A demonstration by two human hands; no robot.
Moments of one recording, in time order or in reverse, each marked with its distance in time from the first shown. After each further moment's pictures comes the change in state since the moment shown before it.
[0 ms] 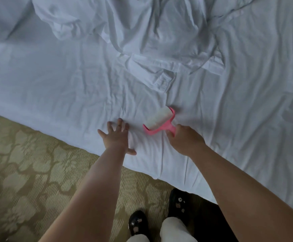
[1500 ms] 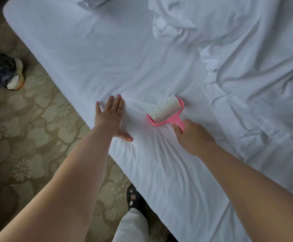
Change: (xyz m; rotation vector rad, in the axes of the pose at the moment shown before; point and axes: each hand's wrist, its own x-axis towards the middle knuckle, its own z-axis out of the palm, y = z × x) left_hand 0.108 -0.223 -0.026 -0.218 0.012 -0.209; right_hand 0.169 -0.199 0.012 -0.244 -0.104 -0.356
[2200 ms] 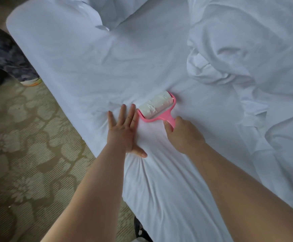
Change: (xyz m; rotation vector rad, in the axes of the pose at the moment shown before) left_hand 0.097 -0.056 -0.027 0.013 0.076 0.087; right_hand 0.143 -0.120 -0.009 0.025 -0.012 -0.006
